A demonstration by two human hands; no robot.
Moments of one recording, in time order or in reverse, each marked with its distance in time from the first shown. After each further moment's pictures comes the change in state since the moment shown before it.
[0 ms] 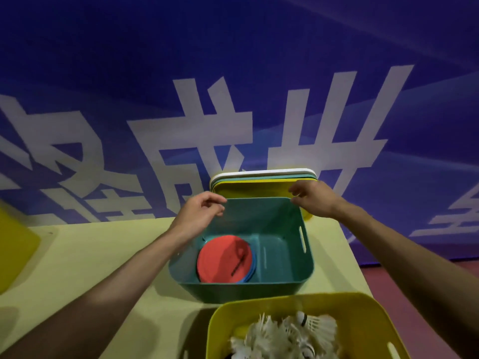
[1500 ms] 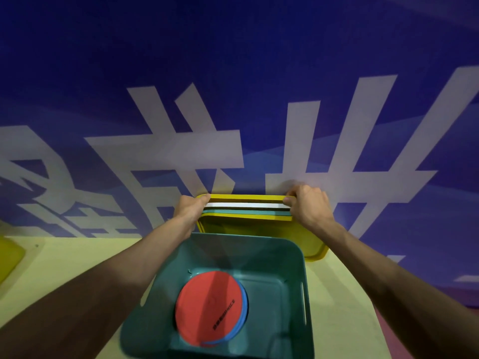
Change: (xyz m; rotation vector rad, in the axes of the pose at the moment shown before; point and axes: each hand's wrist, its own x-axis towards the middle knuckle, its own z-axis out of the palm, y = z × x) left_hand 0.175 -0.020 0.041 -0.107 0.397 -0.452; right_hand 0.135 0.043 0.019 -0.015 0.218 0.102
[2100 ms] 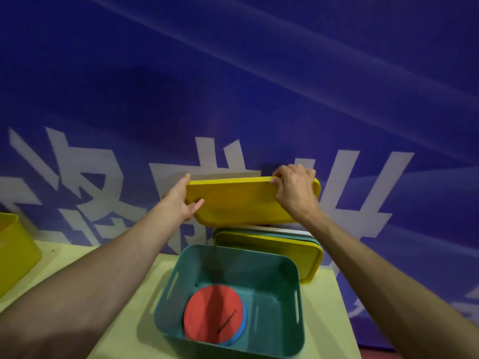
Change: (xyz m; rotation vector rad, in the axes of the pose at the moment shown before) left_hand -0.071 0.072 -0.125 -0.979 -0.092 -0.332; right_hand -0.053 -0.125 -0.114 -0.124 0.399 -0.362
